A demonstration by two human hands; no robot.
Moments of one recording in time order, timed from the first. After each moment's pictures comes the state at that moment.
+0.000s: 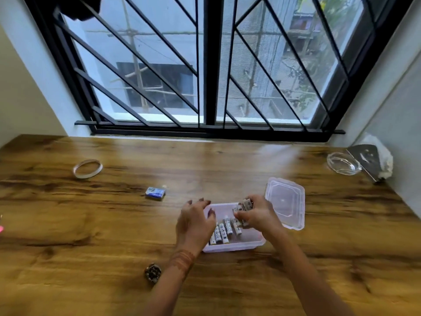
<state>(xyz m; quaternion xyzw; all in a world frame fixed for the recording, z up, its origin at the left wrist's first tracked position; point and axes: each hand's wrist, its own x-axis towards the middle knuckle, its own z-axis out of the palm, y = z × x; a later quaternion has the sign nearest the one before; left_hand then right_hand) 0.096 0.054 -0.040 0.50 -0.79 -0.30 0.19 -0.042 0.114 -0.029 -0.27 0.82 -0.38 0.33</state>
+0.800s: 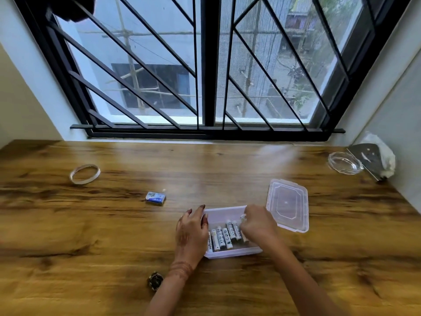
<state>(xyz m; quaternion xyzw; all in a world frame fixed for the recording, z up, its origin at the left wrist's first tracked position) 0.104 0.033 -0.096 0.48 -0.80 -0.28 0.21 -0.029 0.109 -0.036 -0.39 0.89 -0.12 0.19</state>
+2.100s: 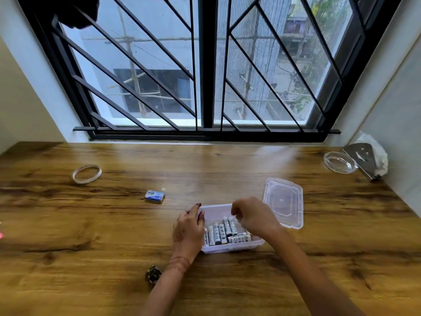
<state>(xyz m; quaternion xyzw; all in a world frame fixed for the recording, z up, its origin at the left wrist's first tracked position) 0.104 0.038 -0.094 0.48 -0.80 -0.26 0.25 -0.043 0.114 -0.030 -0.56 0.81 -0.13 0.13</state>
